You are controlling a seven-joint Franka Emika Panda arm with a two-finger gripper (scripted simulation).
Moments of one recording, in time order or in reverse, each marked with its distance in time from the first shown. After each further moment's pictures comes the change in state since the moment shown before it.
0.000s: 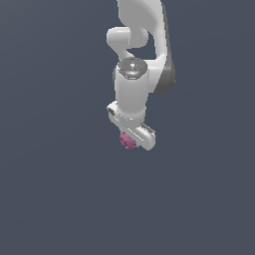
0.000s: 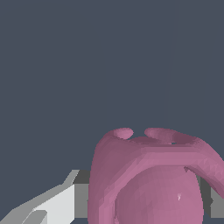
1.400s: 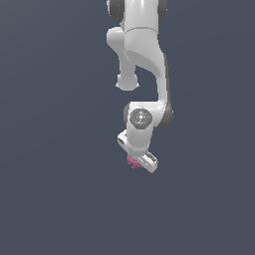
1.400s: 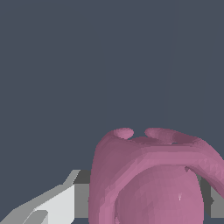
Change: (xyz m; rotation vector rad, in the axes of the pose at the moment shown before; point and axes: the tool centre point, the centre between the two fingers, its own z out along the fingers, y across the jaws) arm -0.001 -0.038 0.139 -0.001 0.001 -0.001
